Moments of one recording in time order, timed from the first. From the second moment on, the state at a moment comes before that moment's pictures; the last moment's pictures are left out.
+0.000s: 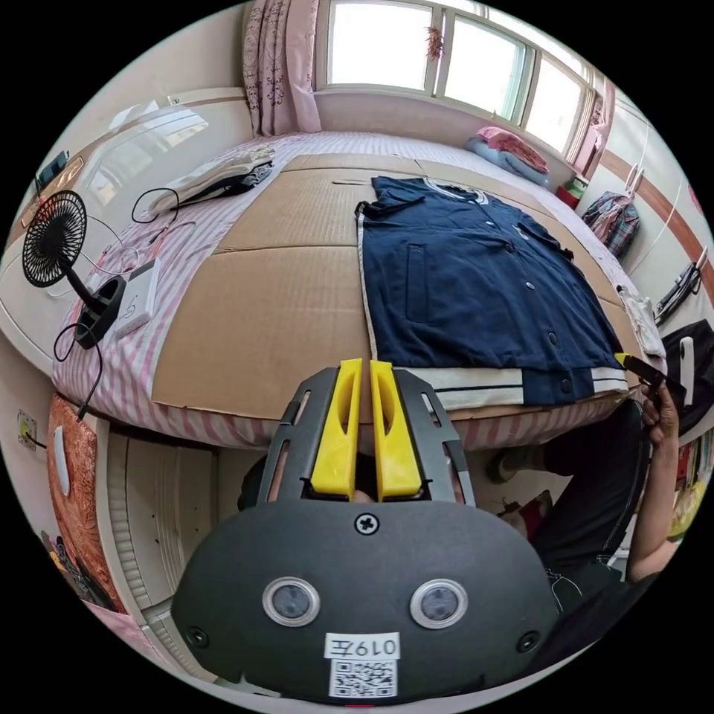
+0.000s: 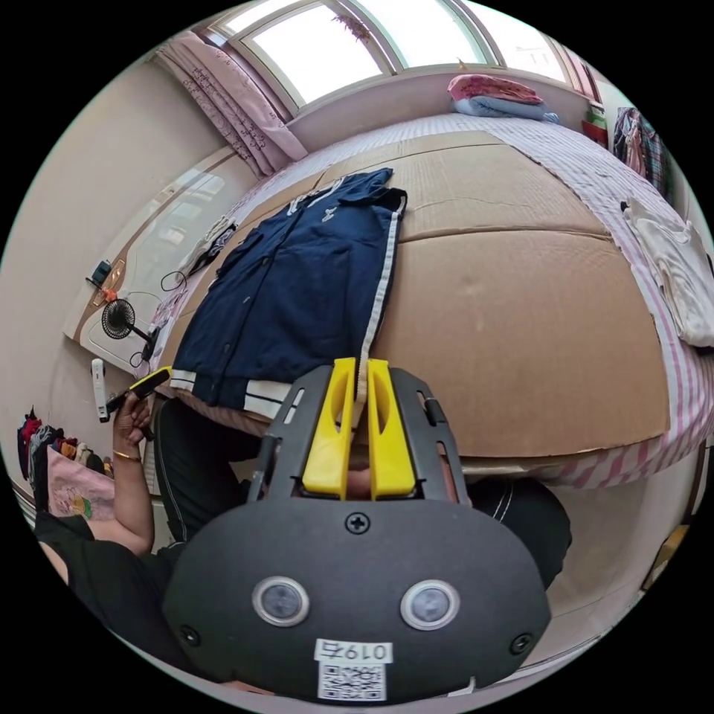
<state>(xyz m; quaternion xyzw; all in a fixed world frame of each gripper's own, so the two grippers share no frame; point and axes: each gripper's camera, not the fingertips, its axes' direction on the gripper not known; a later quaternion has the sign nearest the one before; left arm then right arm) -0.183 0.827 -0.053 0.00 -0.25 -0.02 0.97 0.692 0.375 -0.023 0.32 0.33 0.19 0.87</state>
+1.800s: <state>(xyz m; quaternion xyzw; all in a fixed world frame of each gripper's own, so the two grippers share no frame) -0.350 0.834 -0.121 0.08 0.04 -0.14 0.99 0.677 0.425 -0.009 0.37 0.28 0.18 0.87</state>
